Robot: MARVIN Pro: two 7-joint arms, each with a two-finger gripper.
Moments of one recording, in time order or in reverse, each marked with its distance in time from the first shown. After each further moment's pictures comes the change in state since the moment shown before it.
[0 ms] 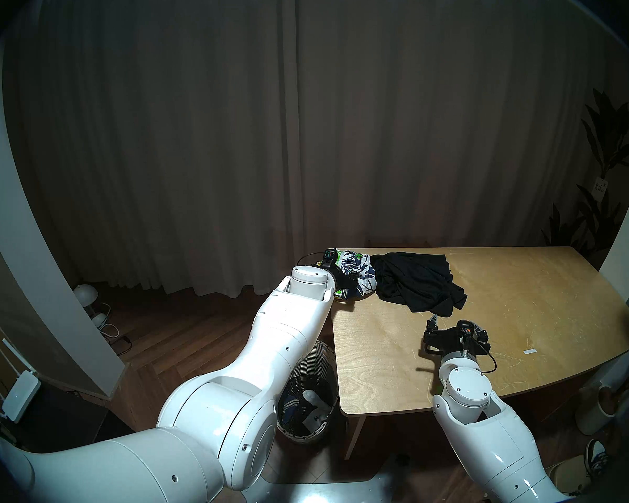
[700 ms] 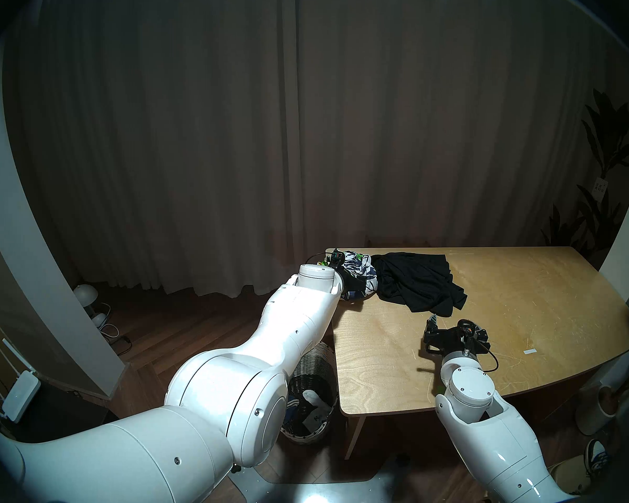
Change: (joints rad) left arm -0.103 -0.054 -0.036 0.205 -0.041 -0.018 -0.028; right arm -0.003 0.012 0.005 -0.003 0.017 -0.005 0.030
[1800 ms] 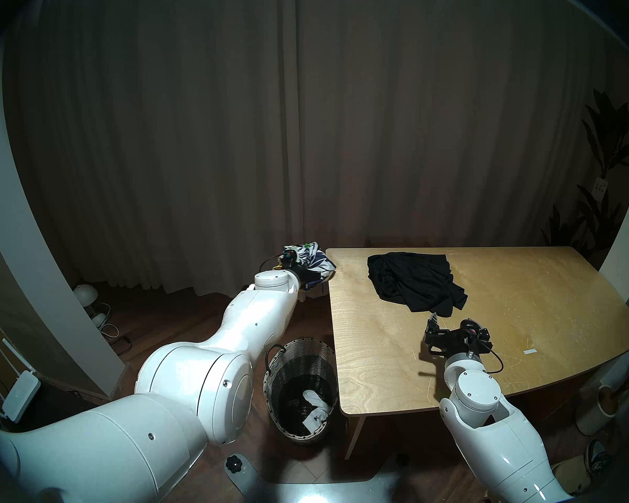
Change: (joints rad) left arm 0.017 0.171 -0.134 0.064 -0.065 -0.293 0.052; right arm -0.050 0.019 0.017 -0.053 0.009 -0.038 0.039
